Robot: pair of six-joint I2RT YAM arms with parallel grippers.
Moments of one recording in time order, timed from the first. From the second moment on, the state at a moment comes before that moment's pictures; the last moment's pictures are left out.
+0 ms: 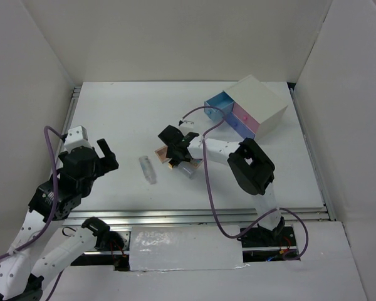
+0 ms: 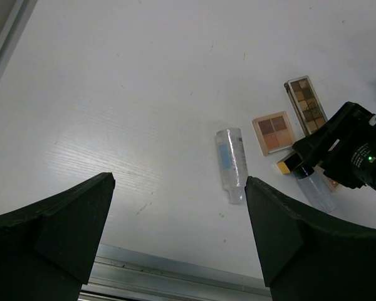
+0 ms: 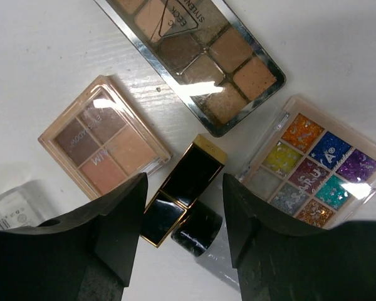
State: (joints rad) left arm -0.48 0.66 1.00 -0.92 -0.57 -0.58; right arm 0.85 2.06 1.49 -0.48 0.43 0.94
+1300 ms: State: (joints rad) left arm -0.48 0.65 0.99 -0.91 -0.55 -0.58; right arm 0.61 1.84 1.67 -0.44 0.39 0.77
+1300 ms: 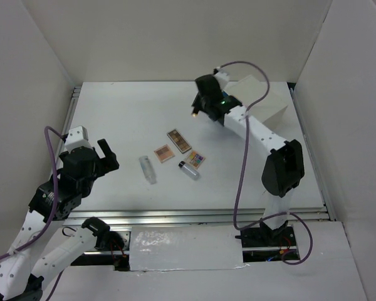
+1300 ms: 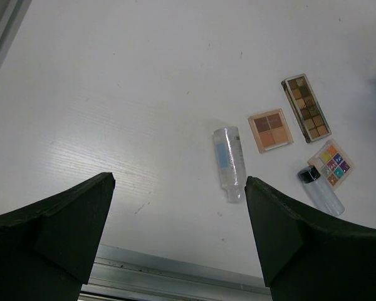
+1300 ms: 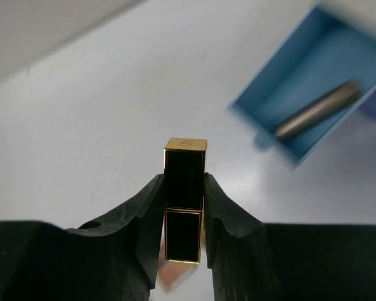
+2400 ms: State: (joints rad) left arm -0.48 0.67 0.99 -0.91 -0.55 -0.58; right arm 0.39 1.93 1.87 -0.57 0.33 0.66
